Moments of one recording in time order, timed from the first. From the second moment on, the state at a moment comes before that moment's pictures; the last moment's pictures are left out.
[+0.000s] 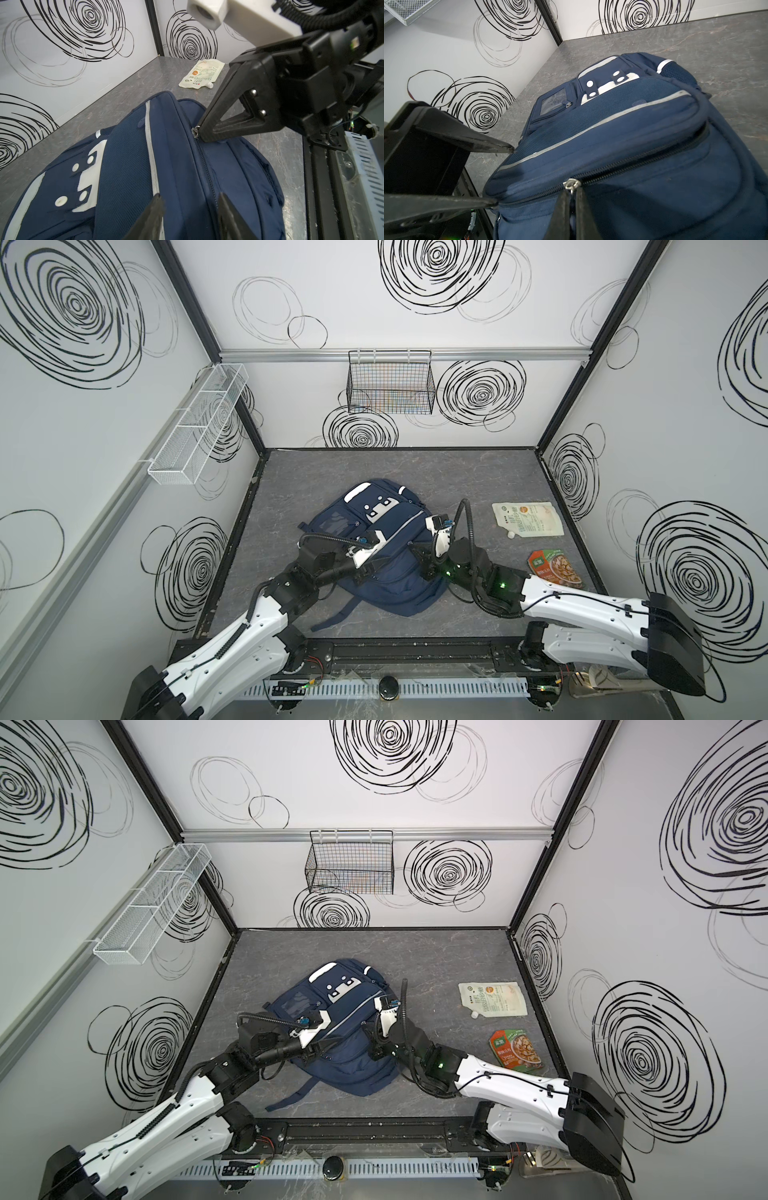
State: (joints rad) left arm -0.60 0.79 0.49 -0.06 0.41 0.23; right arm 1.04 1.11 0.61 0.12 0.18 0.59
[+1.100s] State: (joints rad) left arm -0.61 0.72 0.46 -0.13 0.36 0.30; right arm 0.99 1.11 0.60 0.16 0.16 0.54
